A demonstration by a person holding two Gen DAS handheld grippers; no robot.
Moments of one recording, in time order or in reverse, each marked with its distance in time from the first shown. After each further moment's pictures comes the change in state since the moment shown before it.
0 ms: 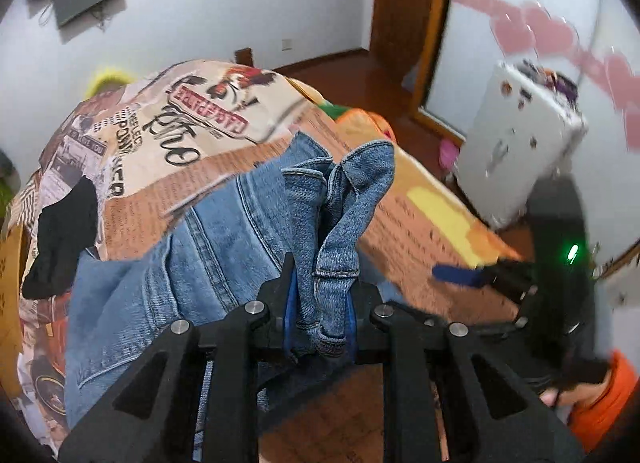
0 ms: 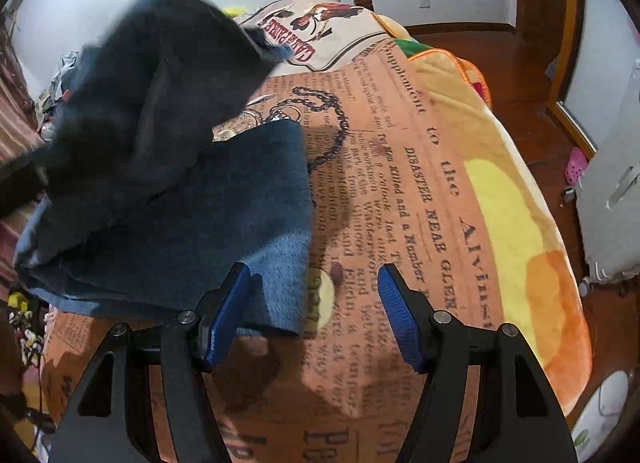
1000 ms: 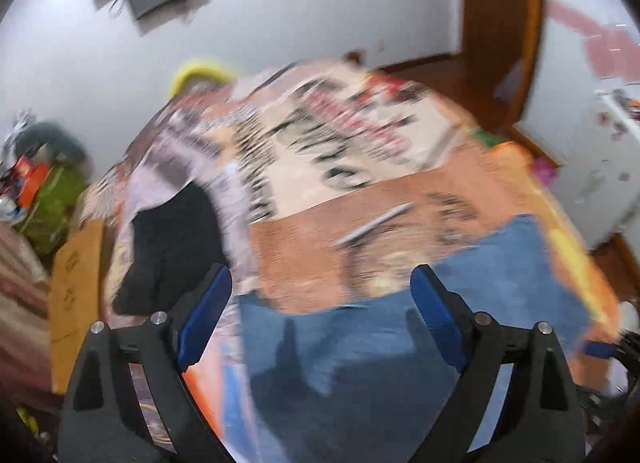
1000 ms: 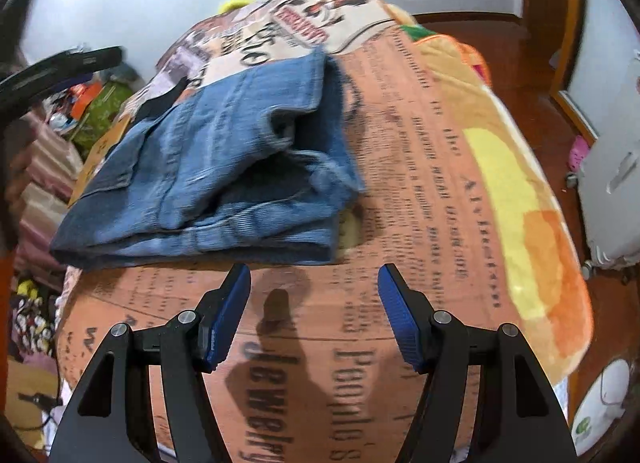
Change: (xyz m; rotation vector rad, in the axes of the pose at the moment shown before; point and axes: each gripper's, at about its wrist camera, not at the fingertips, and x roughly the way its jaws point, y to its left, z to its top) left arm 0.002 0.175 0.049 -0.112 0.036 0.324; right arm -0.016 0.024 -0.022 -0.038 0.064 0.054
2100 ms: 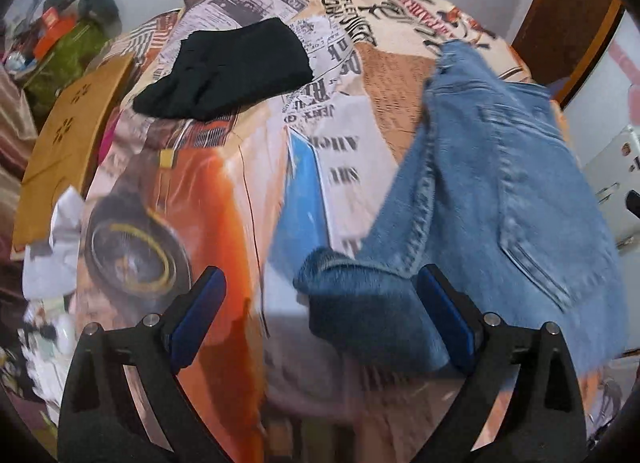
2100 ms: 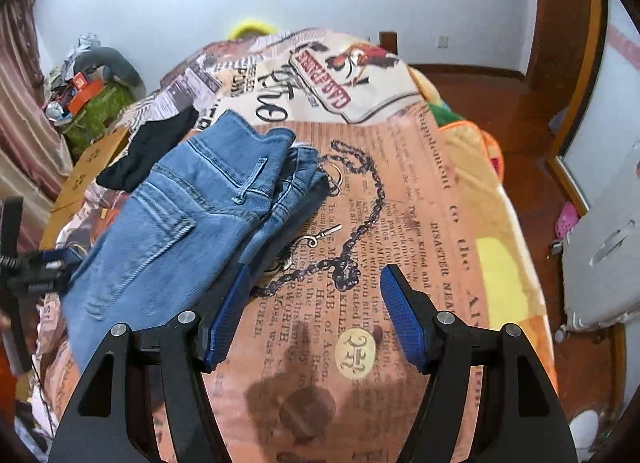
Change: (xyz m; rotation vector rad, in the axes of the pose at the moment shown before) left arm -0.014 0.083 -0.176 -0.300 0.202 -0.090; right arm -0.015 0.043 0.056 -0.107 -0.147 -0.103
